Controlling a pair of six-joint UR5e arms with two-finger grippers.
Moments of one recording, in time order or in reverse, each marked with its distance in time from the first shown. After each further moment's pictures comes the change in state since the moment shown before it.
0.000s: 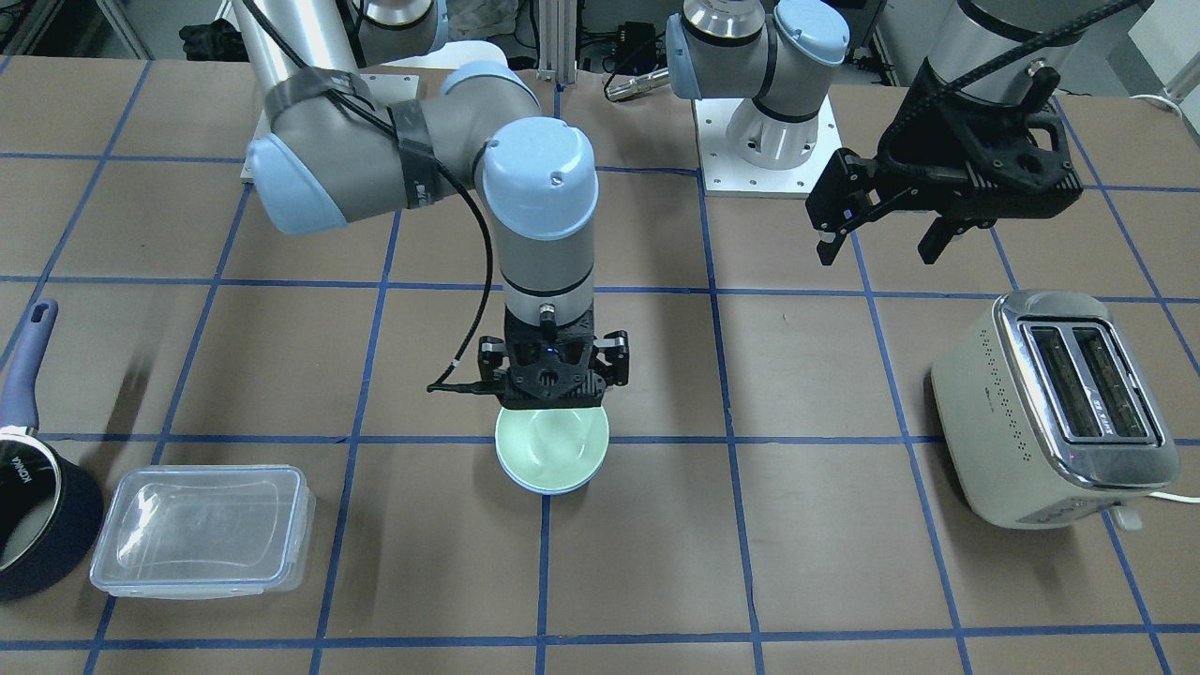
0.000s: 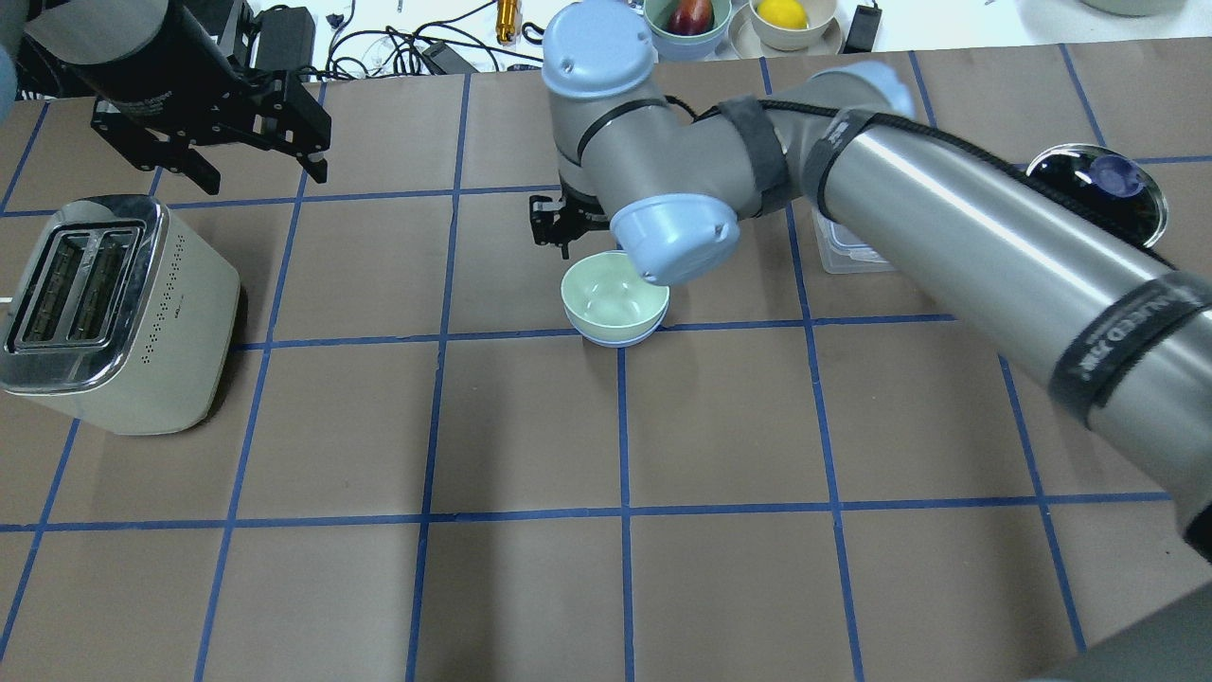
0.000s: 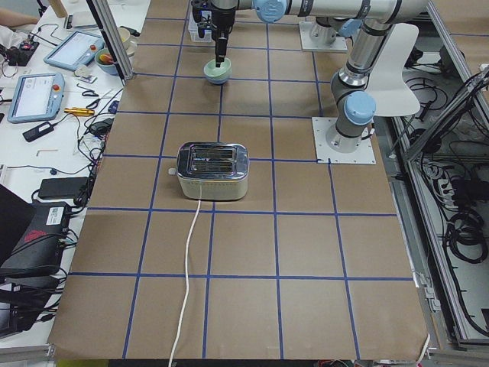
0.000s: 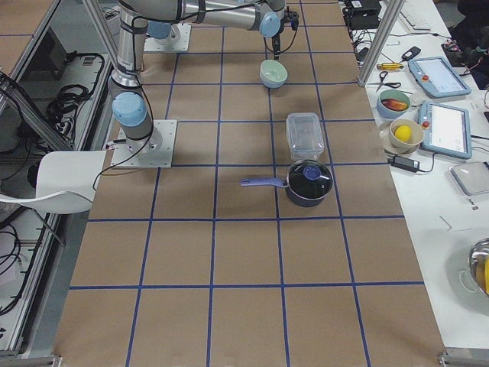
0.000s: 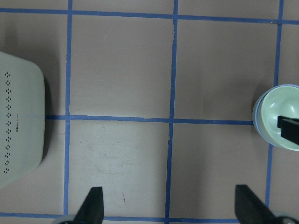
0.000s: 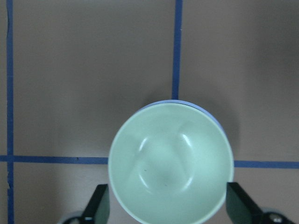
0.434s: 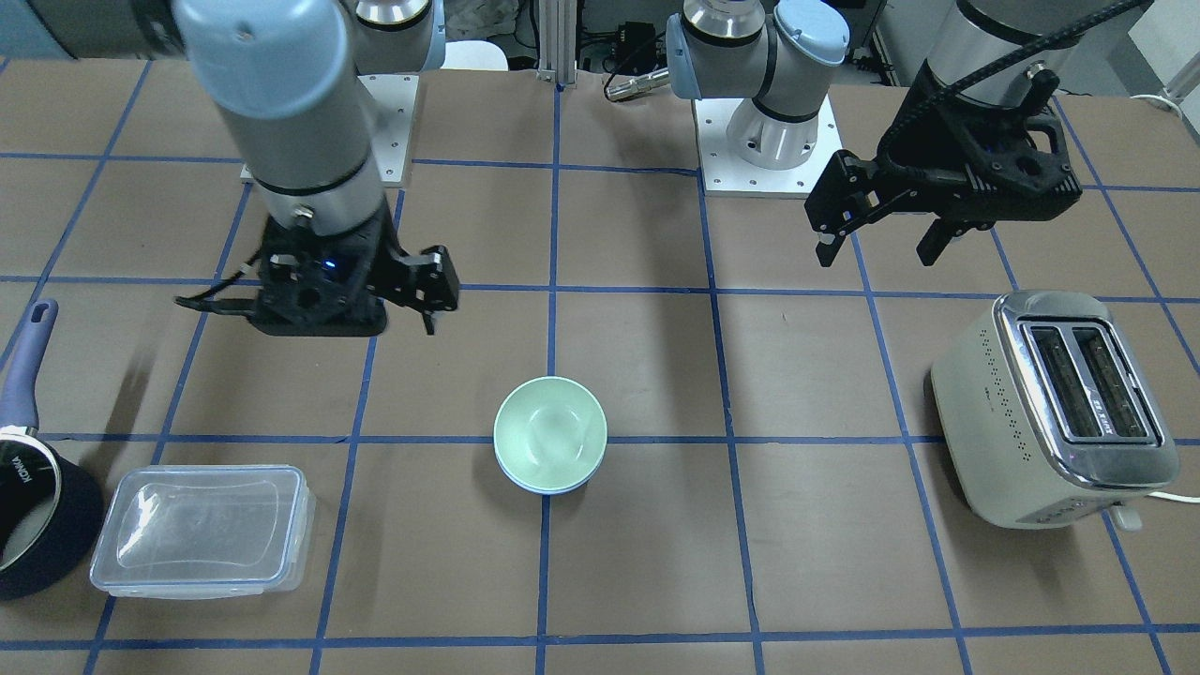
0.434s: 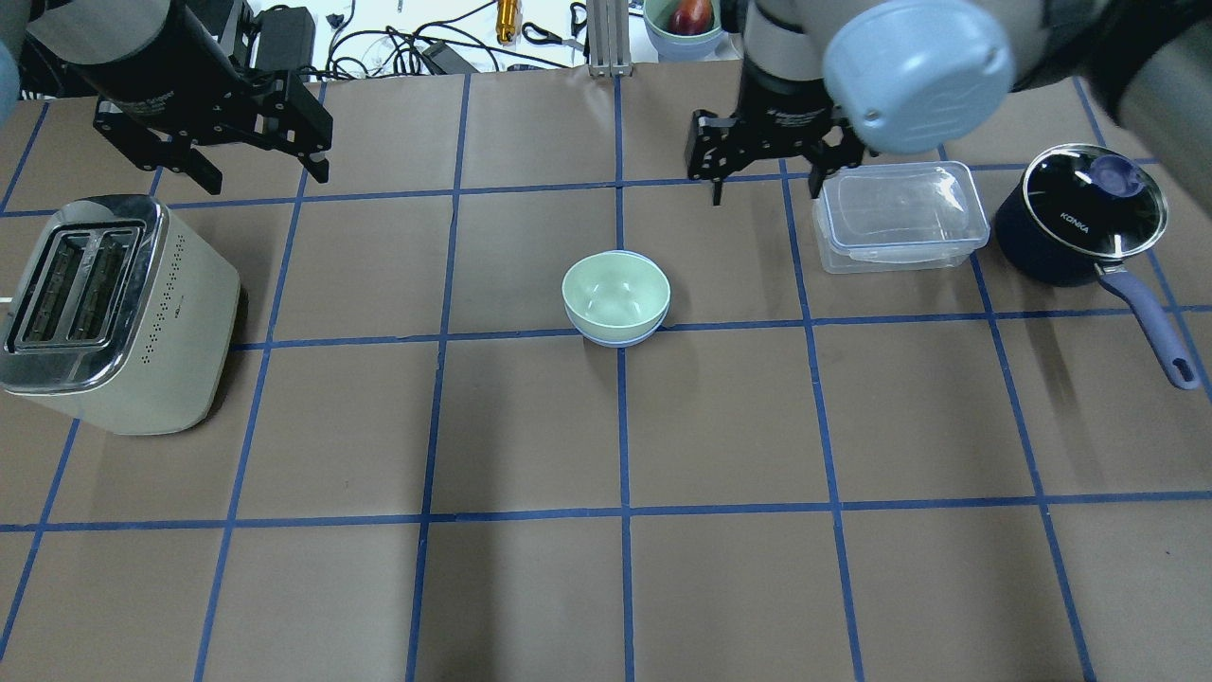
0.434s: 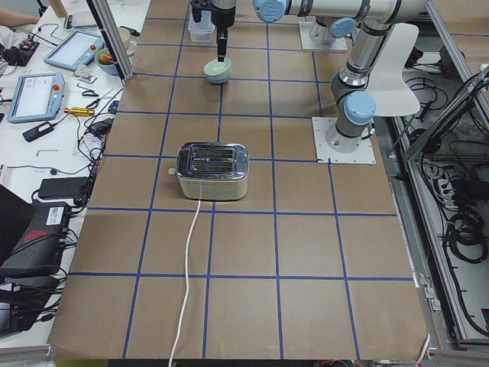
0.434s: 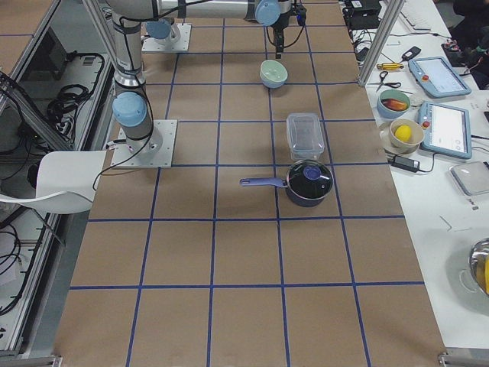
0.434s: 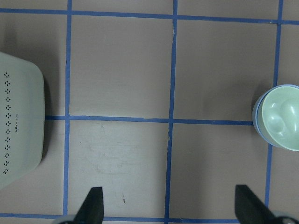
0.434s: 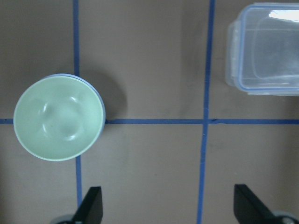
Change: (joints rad) left arm 0.000 -0.005 0.000 0.001 -0.004 0.000; right arm -0.241 -0.209 -0.024 0.340 -0.020 -0.254
